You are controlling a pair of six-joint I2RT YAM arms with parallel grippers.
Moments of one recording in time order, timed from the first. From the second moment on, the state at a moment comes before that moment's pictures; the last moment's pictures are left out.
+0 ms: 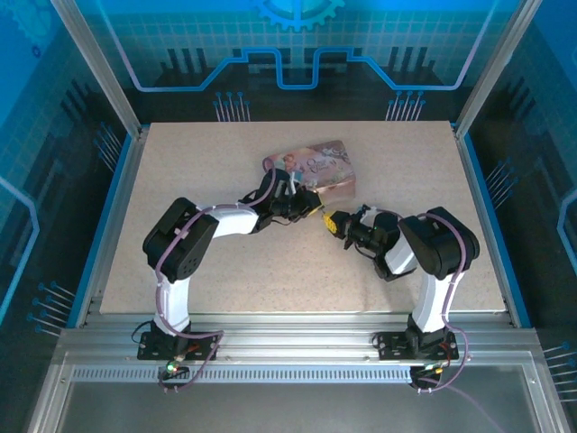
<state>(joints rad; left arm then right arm) -0.56 1.97 1.12 0.35 0.48 -1.13 0.32 1.90 0.40 1.33 -0.58 1.75</state>
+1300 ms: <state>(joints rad) -0.55 1.97 1.10 0.41 0.47 -1.16 0.27 1.97 0.51 1.33 -0.73 1.80</state>
